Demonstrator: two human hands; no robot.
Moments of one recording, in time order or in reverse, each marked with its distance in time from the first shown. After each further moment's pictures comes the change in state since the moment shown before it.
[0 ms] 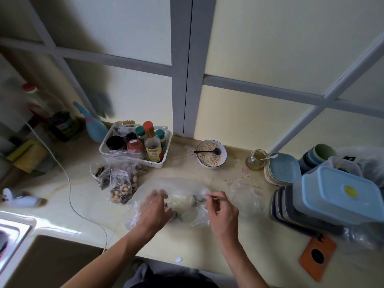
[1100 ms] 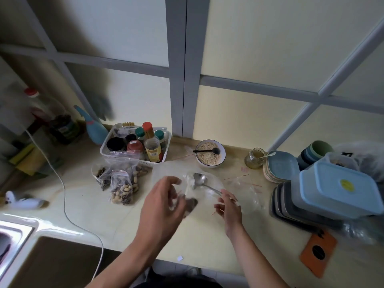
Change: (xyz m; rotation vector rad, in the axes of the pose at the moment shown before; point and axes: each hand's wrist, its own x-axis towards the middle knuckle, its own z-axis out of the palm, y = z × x) left_hand -0.077 0.090 -0.092 -0.398 0.363 0.238; right_hand 0.018 0.045 0.006 0.733 -0.018 0.898
